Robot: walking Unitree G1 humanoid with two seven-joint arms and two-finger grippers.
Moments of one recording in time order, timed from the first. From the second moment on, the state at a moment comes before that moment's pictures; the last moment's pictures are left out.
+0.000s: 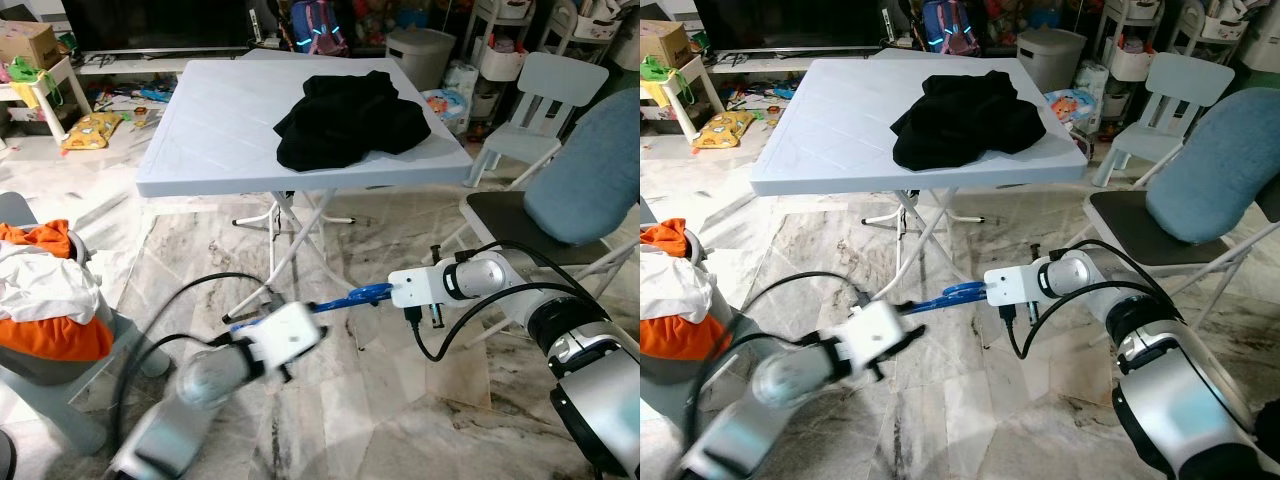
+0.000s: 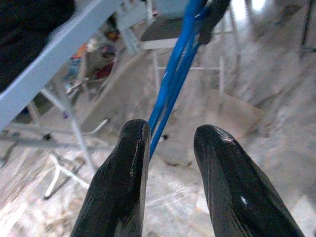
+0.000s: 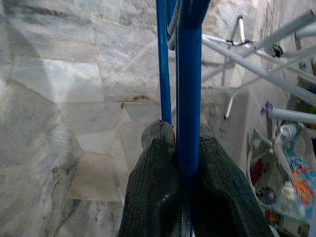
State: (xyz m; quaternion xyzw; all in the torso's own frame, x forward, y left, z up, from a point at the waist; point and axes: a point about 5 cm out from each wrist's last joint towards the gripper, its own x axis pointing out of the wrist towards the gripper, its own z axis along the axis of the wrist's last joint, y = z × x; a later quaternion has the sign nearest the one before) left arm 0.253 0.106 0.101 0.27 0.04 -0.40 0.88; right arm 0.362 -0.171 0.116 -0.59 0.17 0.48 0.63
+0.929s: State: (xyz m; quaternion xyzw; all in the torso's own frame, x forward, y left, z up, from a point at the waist) left arm 0.273 0.171 0.093 0.11 -0.02 0.03 0.99; right arm 0.314 -0.210 0.028 -0.18 0.29 0.21 0.92
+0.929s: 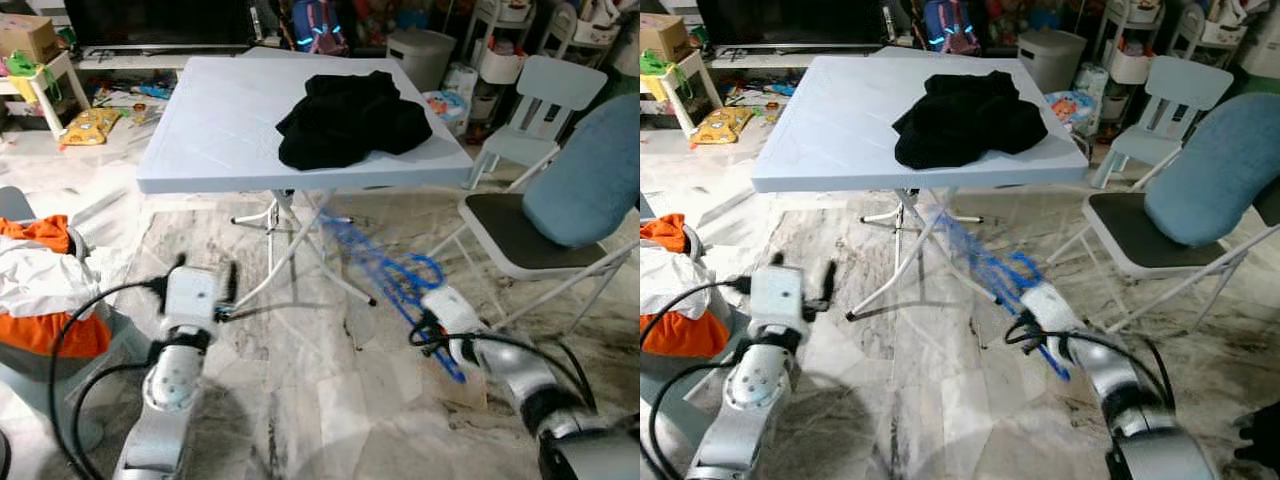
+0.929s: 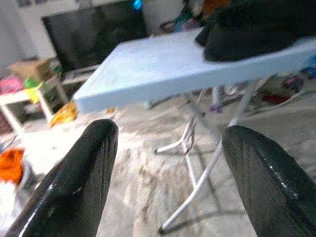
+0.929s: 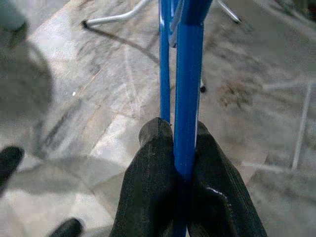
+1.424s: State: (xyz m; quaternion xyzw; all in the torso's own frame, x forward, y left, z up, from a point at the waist) left arm 0.269 0.180 0.062 0.05 0.05 0.09 0.99; right arm 0.306 -0.241 0.035 -0.05 0.27 0.02 0.96
